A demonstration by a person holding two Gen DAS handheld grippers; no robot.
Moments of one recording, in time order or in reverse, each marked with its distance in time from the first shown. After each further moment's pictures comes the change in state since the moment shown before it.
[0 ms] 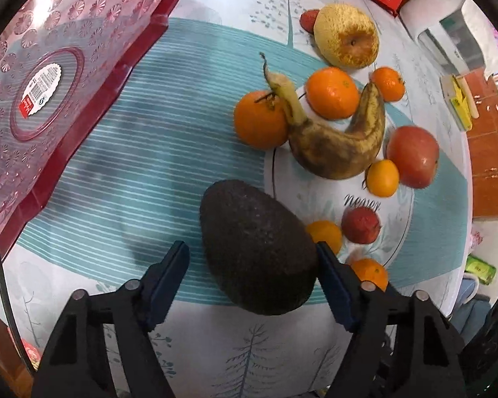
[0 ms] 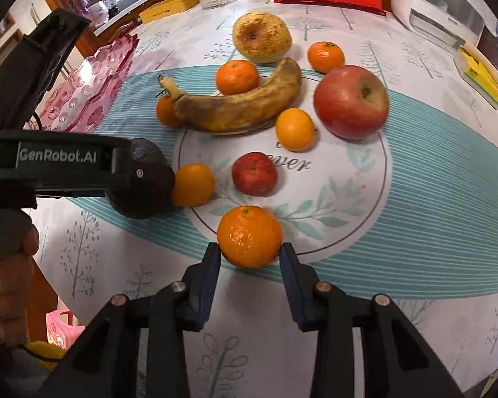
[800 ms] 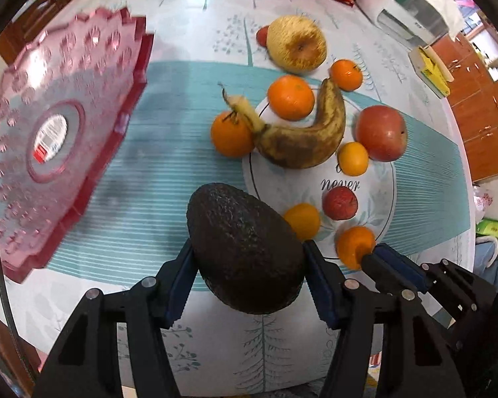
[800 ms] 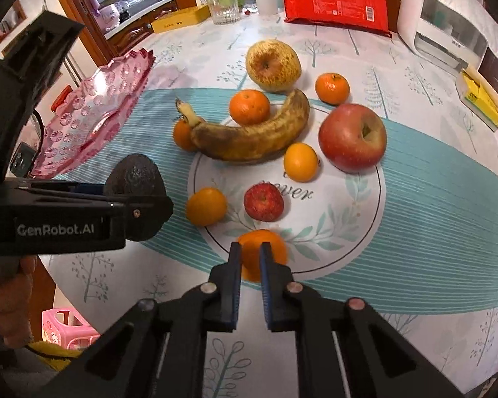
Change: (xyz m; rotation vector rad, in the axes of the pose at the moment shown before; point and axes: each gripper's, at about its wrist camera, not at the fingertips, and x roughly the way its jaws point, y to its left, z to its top) left arm -0.042 -0.016 -0.025 0.203 -0.075 0.049; right arm -0.020 0.019 0.015 -0.056 -0.053 -0.005
